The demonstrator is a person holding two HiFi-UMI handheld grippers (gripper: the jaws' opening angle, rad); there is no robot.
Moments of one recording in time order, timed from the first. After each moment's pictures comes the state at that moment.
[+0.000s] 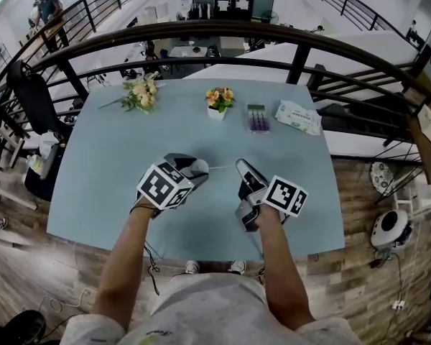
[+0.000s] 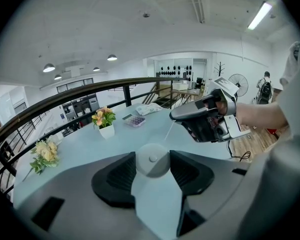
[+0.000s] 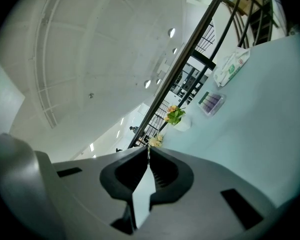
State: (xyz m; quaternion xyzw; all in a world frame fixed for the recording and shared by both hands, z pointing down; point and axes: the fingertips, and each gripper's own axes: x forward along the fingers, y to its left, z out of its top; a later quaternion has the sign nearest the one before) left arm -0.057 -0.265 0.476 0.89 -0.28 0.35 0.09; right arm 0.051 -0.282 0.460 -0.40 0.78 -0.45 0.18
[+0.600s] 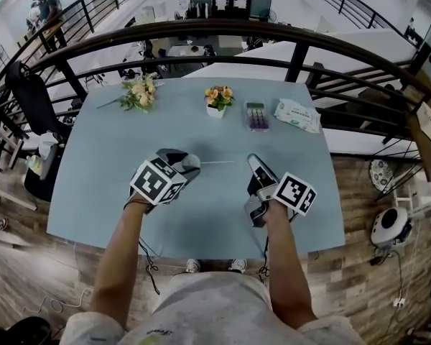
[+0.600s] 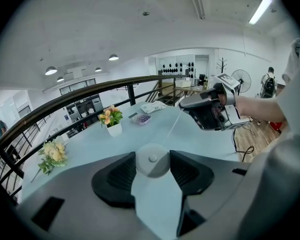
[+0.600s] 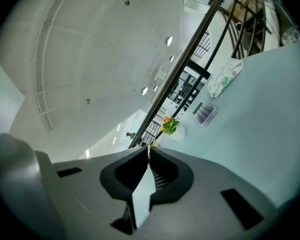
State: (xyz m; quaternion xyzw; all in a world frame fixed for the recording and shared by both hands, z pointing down) left arm -0.079 -0.275 0.474 0.88 -0.30 0.37 0.08; right arm 0.082 -0.287 0.454 -0.43 0.76 -0.44 0.20
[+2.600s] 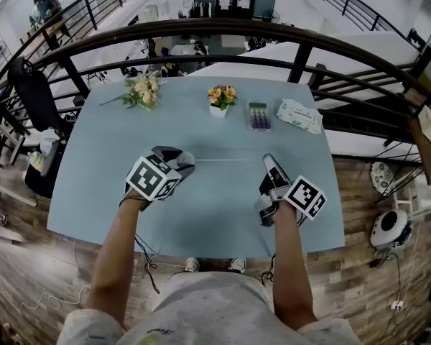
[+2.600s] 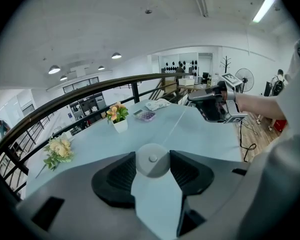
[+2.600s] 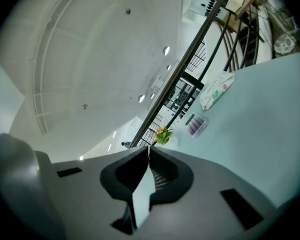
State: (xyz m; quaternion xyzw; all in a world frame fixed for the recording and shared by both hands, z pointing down) left arm -0.101 -0.279 0.475 0.87 -0.32 0.37 0.09; right arm 0.122 -0.285 0.453 -0.47 0.74 -0.42 0.23
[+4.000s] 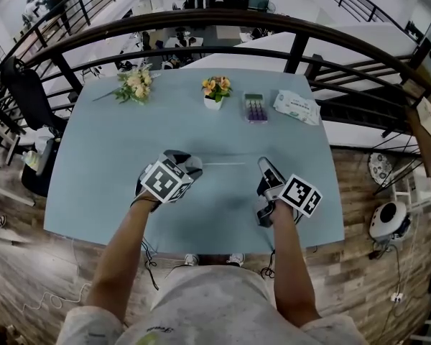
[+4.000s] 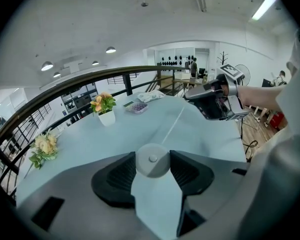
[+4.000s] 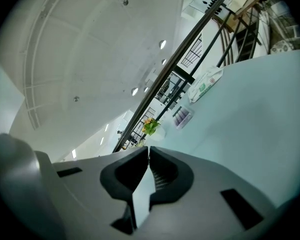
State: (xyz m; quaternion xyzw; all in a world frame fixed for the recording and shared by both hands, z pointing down) left arm -0.067 -0.272 0.527 0.86 -0.29 0.40 0.09; right arm 0.126 -0.277 0.500 -0.49 0.73 -0.44 0.18
